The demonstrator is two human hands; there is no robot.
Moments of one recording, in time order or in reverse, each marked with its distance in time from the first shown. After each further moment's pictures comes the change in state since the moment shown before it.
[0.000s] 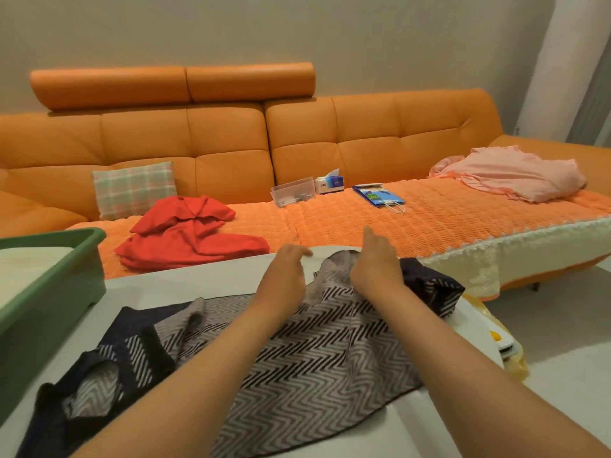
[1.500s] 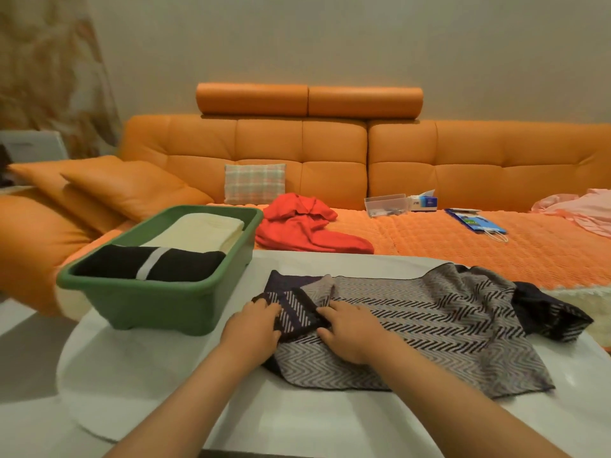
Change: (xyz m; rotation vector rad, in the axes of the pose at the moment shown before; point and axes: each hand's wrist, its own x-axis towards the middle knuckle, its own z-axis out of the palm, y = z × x) left_hand -0.203 -0.122 -0.199 0.646 -0.216 -0.347; right_hand -0.153 -0.177 0.108 -0.352 -0.445 -0.703
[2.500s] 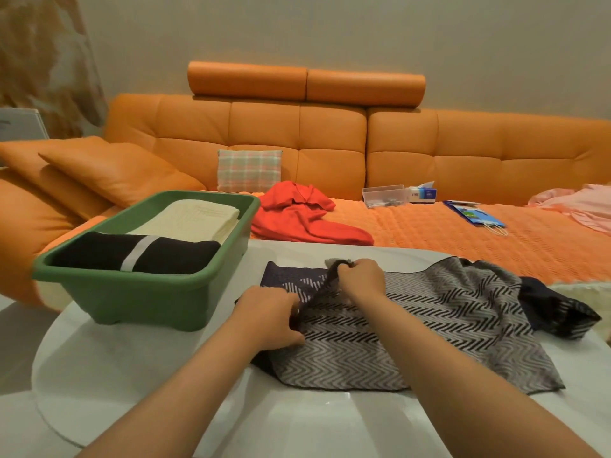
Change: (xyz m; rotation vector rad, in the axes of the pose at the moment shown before) left_hand 0.024 0.013 -0.018 0.136 -0.079 0.226; right_hand 0.043 0.005 -0.038 0.780 0.402 0.603
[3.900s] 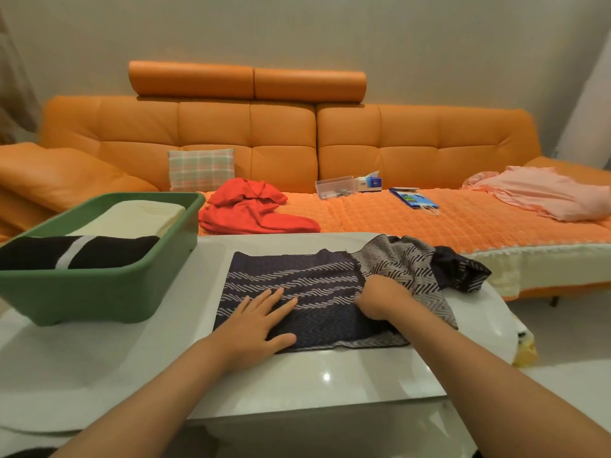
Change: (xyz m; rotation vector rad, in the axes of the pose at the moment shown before) left_hand -0.024 0.068 0.039 -0.233 -0.132 0.226; right_hand -0.044 0.103 -0.123 -0.731 -0.227 -0.005
